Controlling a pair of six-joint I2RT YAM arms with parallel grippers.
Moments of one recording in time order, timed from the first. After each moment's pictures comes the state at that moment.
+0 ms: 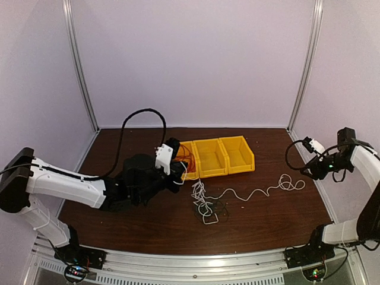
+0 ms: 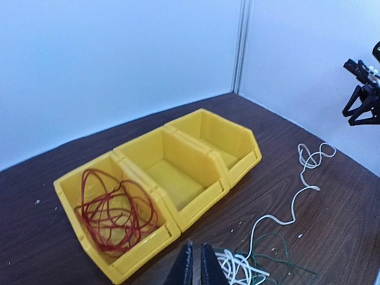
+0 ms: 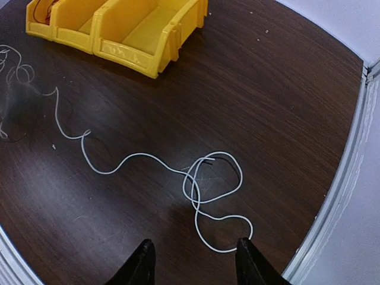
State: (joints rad) left arm -1.11 1.49 0.72 0.55 -0.41 -0.17; right arm -0.38 1.15 0.90 -0.83 -0.56 -0.83
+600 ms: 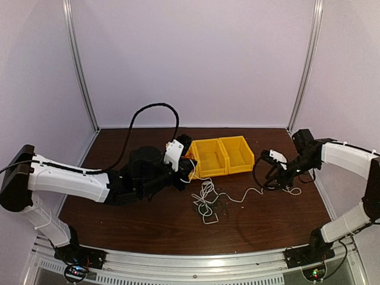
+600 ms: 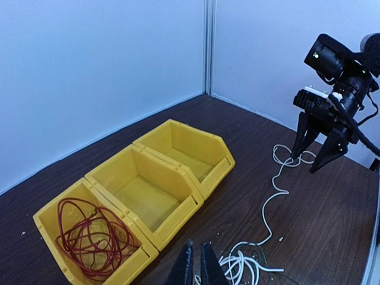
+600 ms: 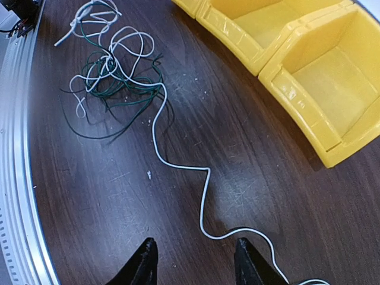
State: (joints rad) left arm -1.11 1.54 0.90 0.45 -0.28 -0.08; right arm 0.12 1.32 0.89 -0.75 -0.67 -0.88
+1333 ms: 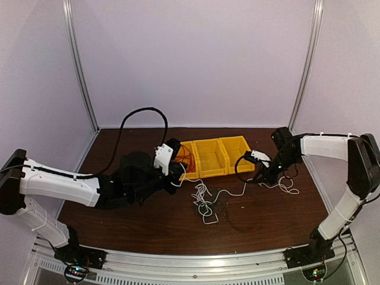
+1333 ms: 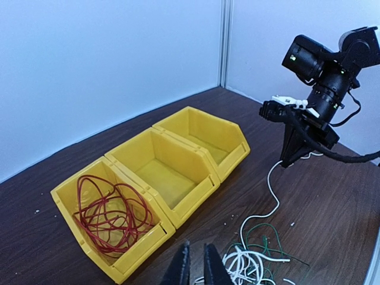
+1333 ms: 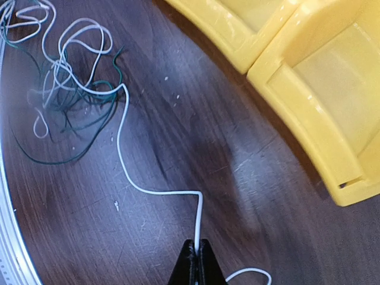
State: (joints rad) left arm -1.11 1.44 0.77 0.44 -0.34 -0.12; right arm 0.26 1.62 1.02 -0.66 -0.53 -0.72
